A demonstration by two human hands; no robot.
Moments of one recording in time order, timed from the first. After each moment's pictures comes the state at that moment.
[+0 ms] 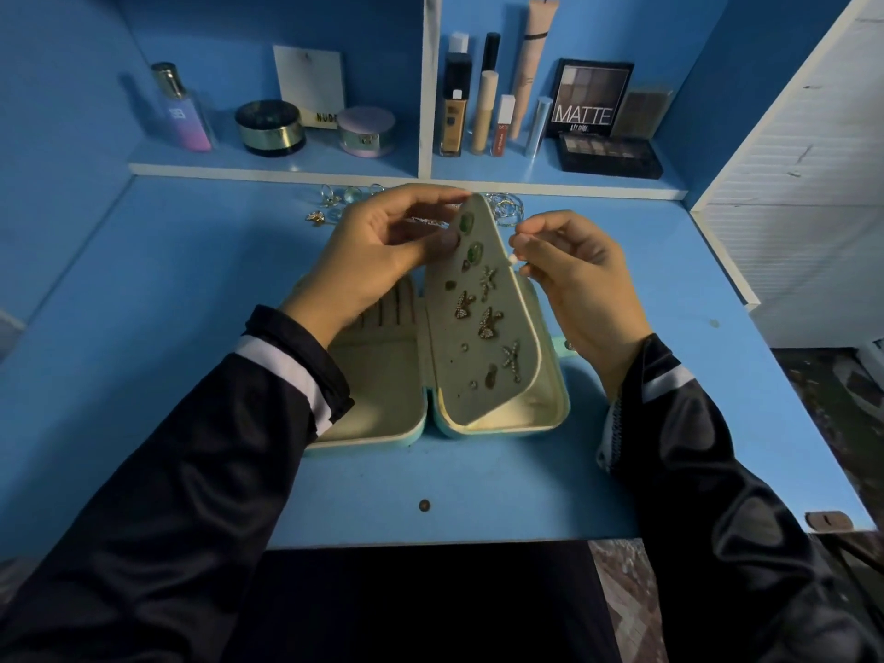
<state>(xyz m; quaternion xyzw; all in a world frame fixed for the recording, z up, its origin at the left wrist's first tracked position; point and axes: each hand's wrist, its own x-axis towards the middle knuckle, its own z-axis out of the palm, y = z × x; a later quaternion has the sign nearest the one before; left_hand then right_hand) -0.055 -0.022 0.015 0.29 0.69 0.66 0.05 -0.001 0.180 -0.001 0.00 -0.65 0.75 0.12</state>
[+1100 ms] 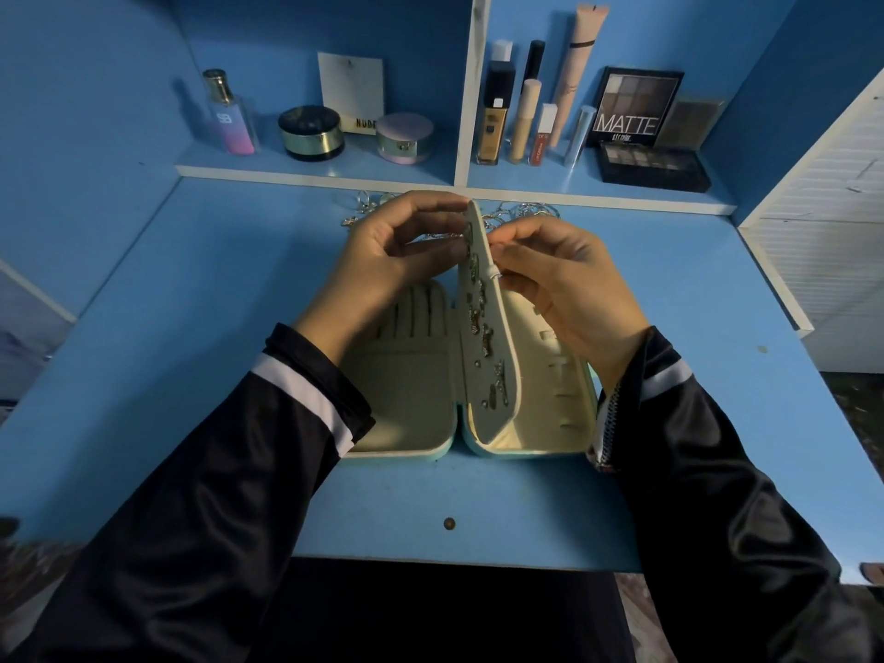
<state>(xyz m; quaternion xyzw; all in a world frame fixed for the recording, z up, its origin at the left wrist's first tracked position) -0.059 -0.039 0.006 0.23 0.65 0.72 0.07 -0.027 0.152 0.001 0.05 -0.64 0.77 0.02</state>
